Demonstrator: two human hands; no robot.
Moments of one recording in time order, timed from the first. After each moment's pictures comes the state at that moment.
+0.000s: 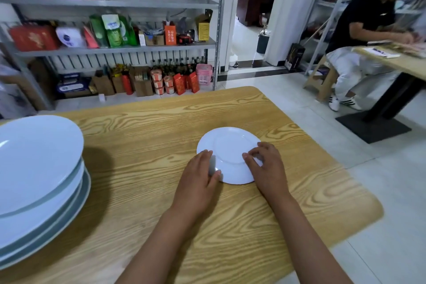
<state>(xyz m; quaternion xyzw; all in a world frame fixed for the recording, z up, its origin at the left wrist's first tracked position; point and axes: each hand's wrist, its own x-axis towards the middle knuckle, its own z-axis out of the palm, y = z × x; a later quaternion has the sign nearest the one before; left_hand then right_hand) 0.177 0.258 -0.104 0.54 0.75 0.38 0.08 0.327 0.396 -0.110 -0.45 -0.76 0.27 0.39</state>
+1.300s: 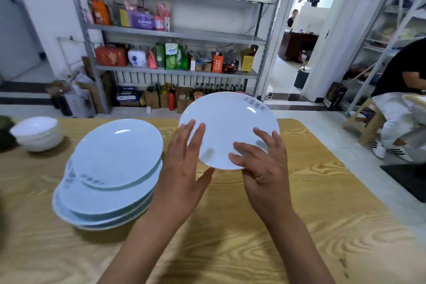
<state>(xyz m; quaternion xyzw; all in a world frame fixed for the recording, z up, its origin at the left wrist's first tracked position) 0.109 0.127 0.009 0.51 0.74 0.41 -0.17 0.240 0.258 0.017 -0.10 -0.86 0.06 0.49</state>
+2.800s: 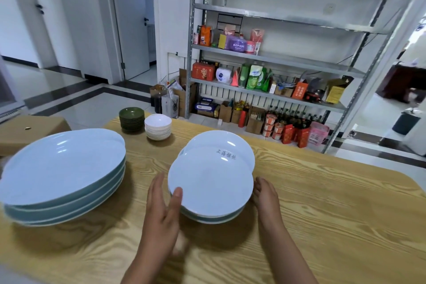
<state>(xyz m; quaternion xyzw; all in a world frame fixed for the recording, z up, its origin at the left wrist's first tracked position) 0.051 -0.053 -0.053 0.10 0.77 0.63 -0.05 0.074 0.179 -0.063 -0.36 -0.60 0.69 0.21</state>
